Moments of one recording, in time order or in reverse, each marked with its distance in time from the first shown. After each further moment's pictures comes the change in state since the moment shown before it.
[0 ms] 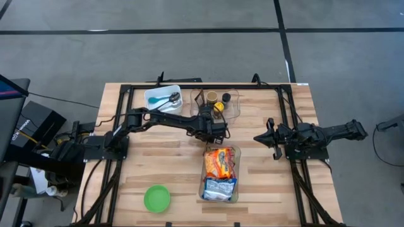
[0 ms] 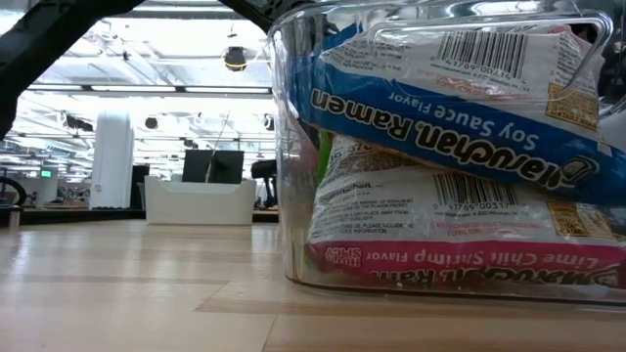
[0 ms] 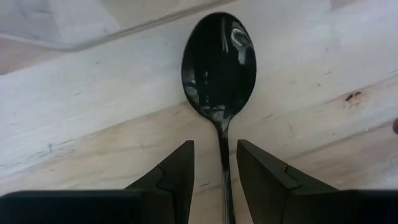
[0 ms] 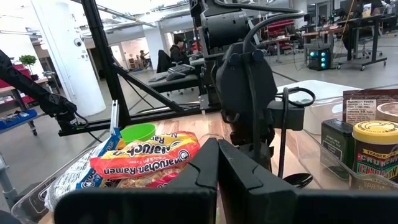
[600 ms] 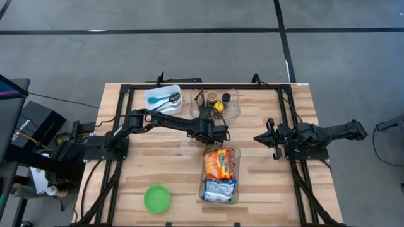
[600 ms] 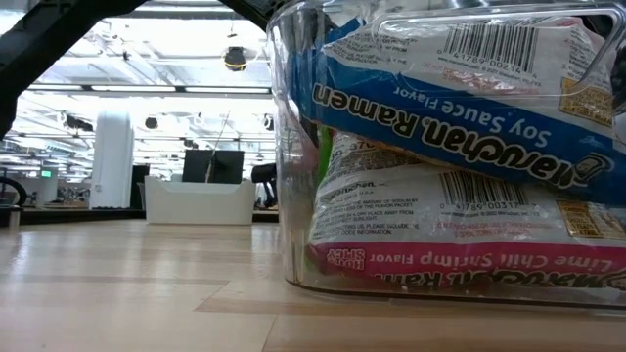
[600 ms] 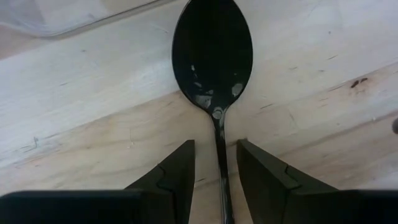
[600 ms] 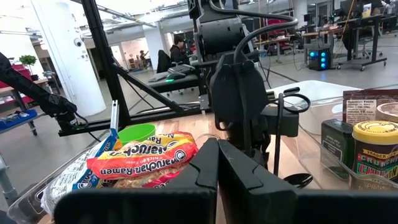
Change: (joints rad) left arm -0.010 0.024 0.002 0.007 -0.008 -0.003; right arm 0.000 0.000 0.000 0.000 0.000 0.000
